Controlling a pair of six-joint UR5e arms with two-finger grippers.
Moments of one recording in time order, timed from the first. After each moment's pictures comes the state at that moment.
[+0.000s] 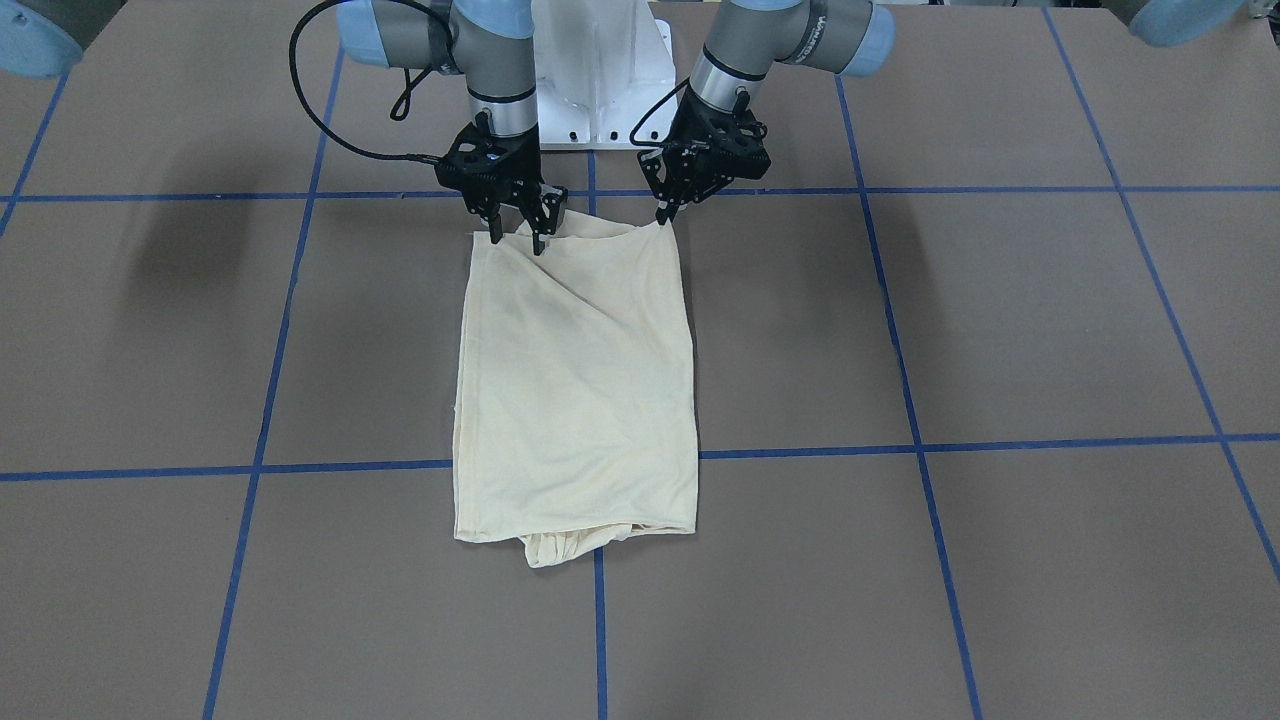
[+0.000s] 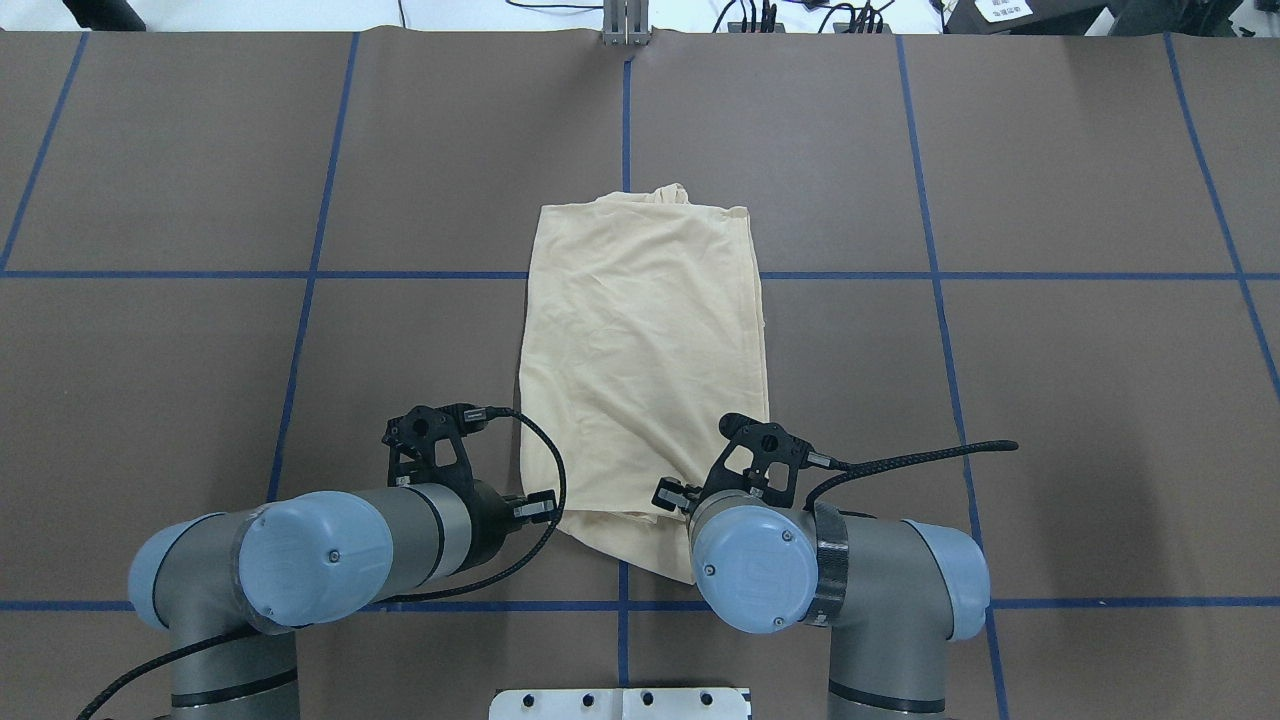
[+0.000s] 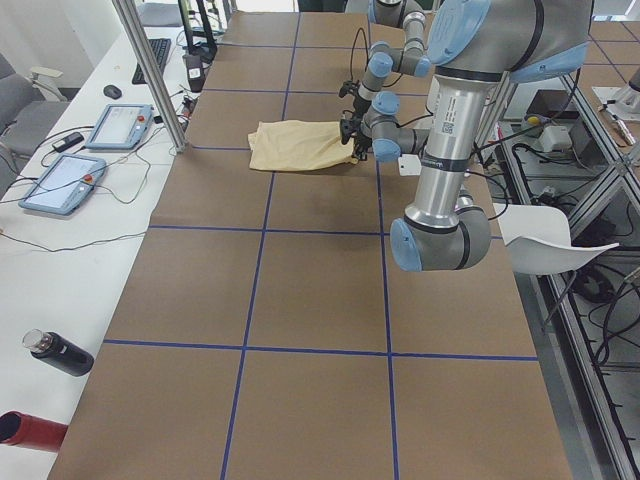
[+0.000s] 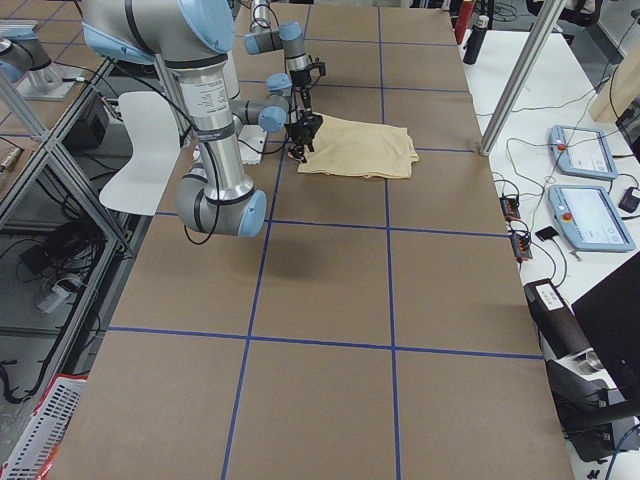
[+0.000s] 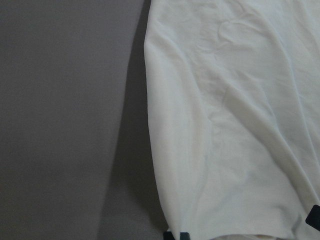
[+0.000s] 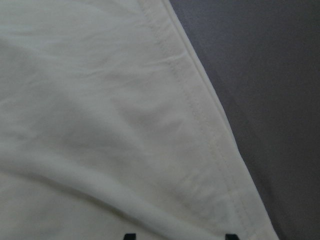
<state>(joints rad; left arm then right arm) -0.24 -1.93 -1.93 -1.98 -1.52 -1.58 0.19 -1.08 1.85 -1.57 1.41 1.85</state>
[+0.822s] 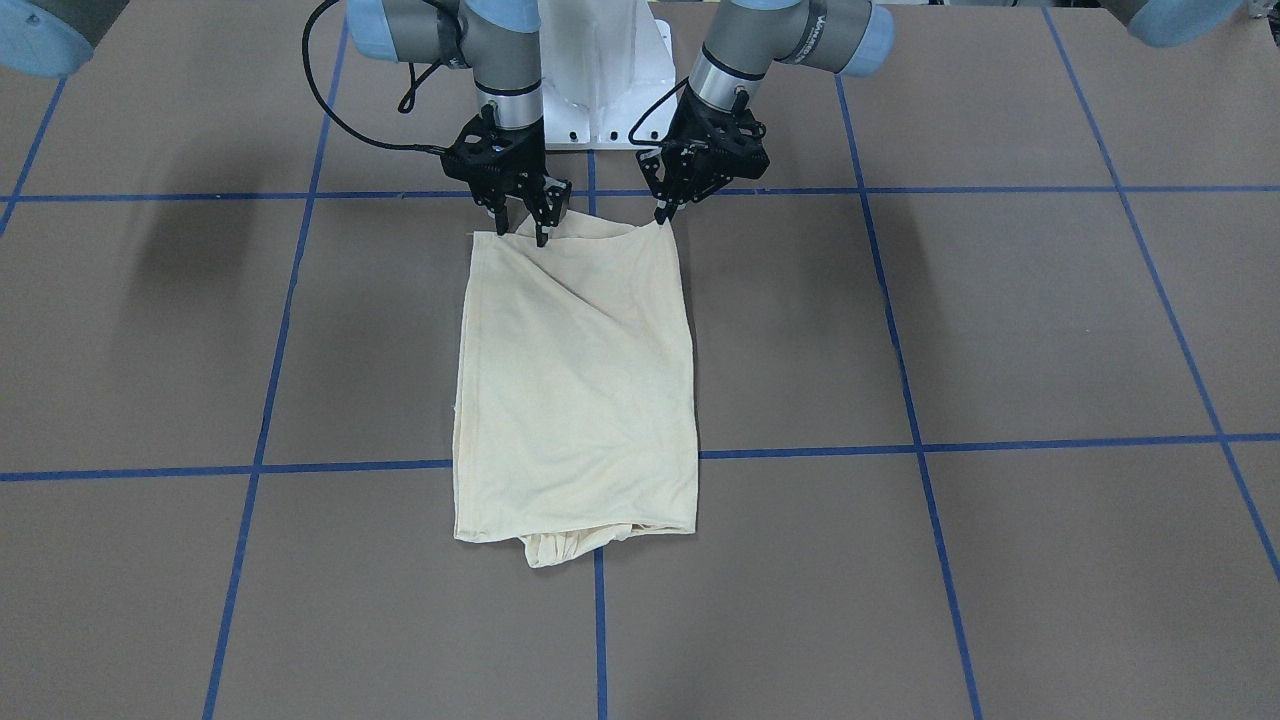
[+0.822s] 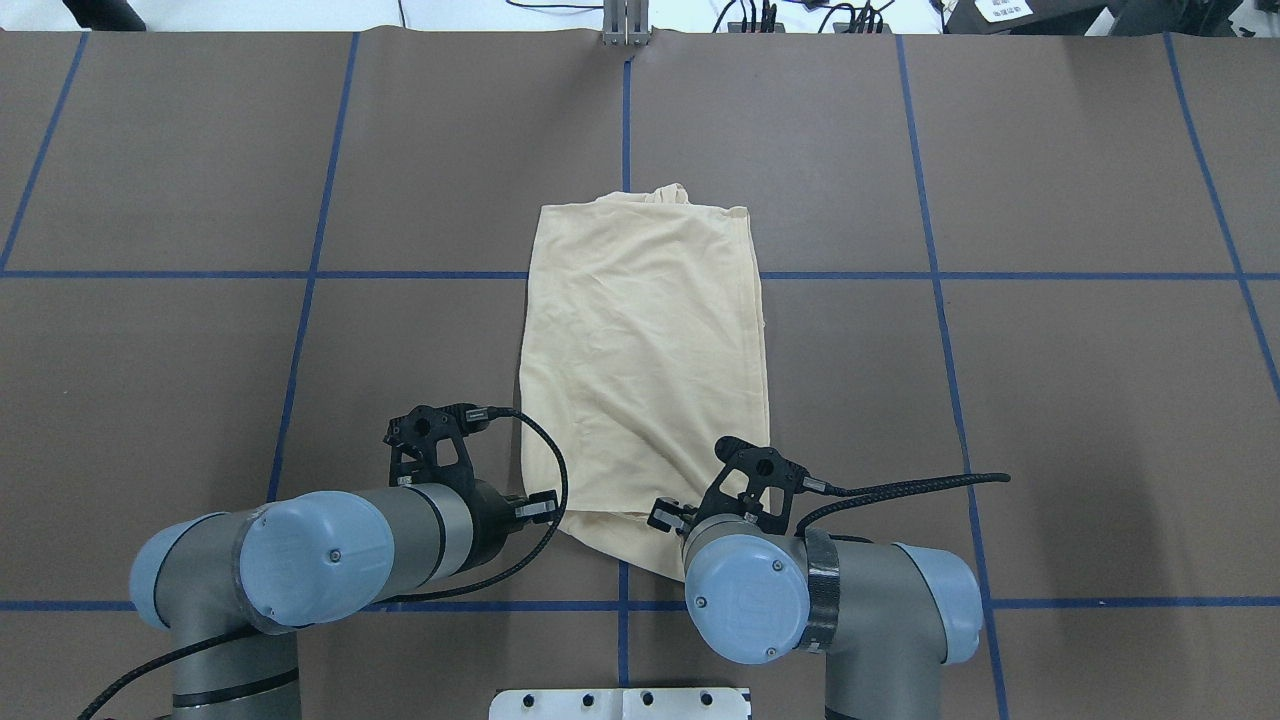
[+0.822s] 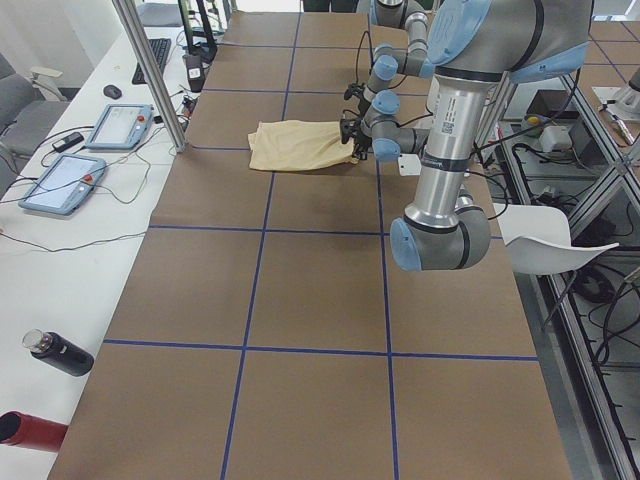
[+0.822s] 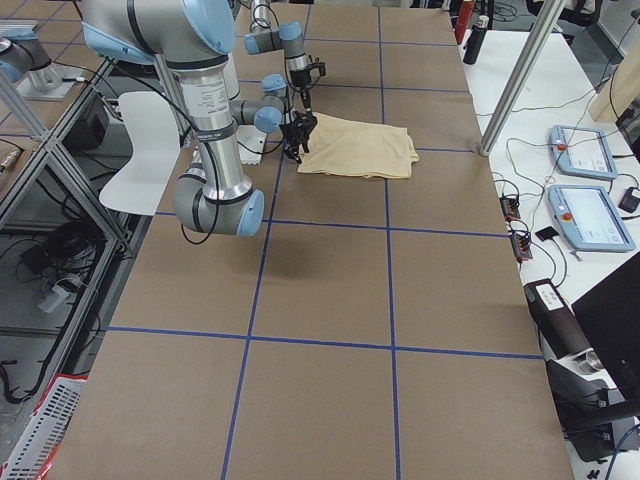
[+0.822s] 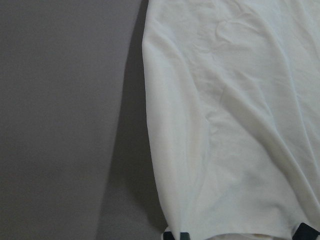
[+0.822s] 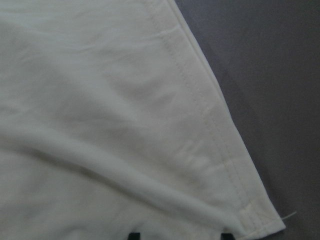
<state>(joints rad) -0.24 -1.94 -1.93 -1.98 -1.52 -1.58 0.15 -1.08 1.85 -1.57 1.39 1.89</state>
